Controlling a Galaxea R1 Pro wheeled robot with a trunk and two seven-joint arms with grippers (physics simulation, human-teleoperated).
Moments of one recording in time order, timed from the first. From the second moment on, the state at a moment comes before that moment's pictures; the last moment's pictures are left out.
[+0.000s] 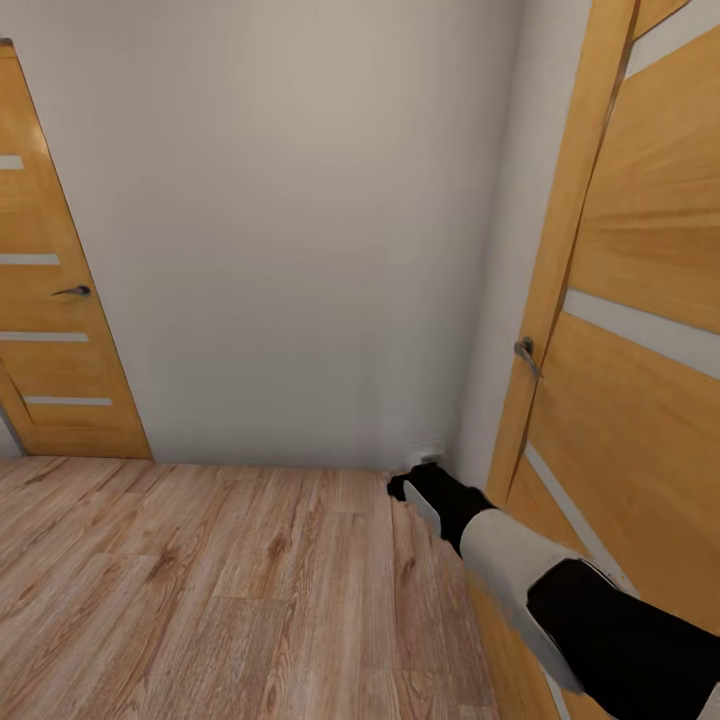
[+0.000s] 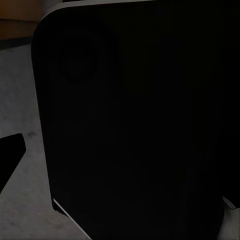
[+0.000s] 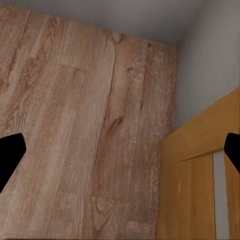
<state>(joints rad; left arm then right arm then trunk) 0.00 -0.04 0.00 -0.04 0.00 -0.01 -0.01 -1.04 0.17 0.50 -0.28 -0.38 0.47 -0.29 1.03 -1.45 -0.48</state>
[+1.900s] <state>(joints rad) 0.00 -0.03 0.01 -0.04 0.01 -0.01 -0.01 -0.44 0.17 0.50 0.01 -0.27 -0.05 -0.20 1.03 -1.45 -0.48</state>
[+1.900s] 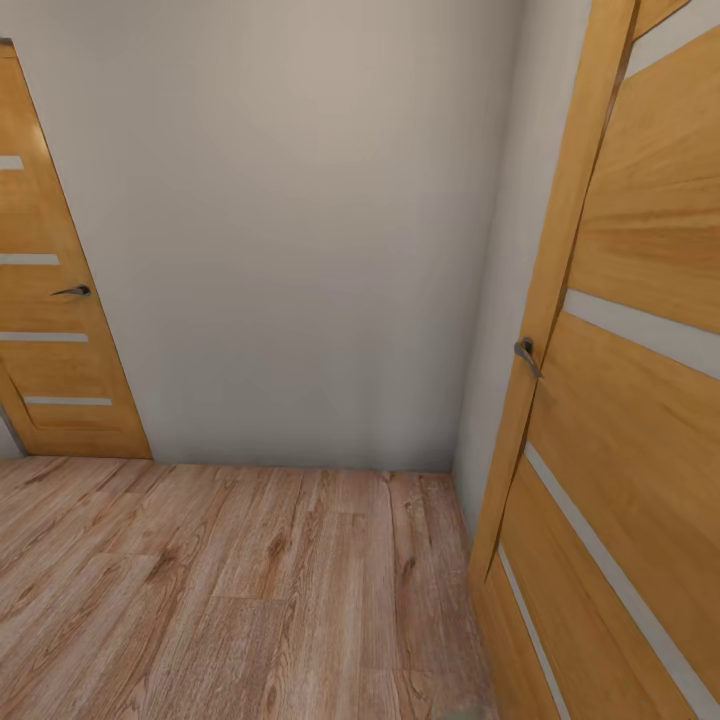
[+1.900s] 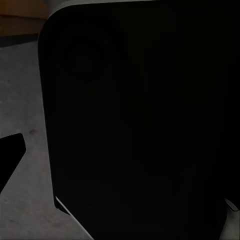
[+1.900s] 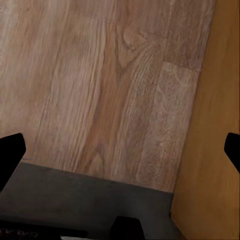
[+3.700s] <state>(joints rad) 0.00 -0.03 0.01 -0.04 0.01 0.00 0.00 -0.31 0.17 0.50 0.03 -0.27 -0.09 -0.19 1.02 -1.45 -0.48</state>
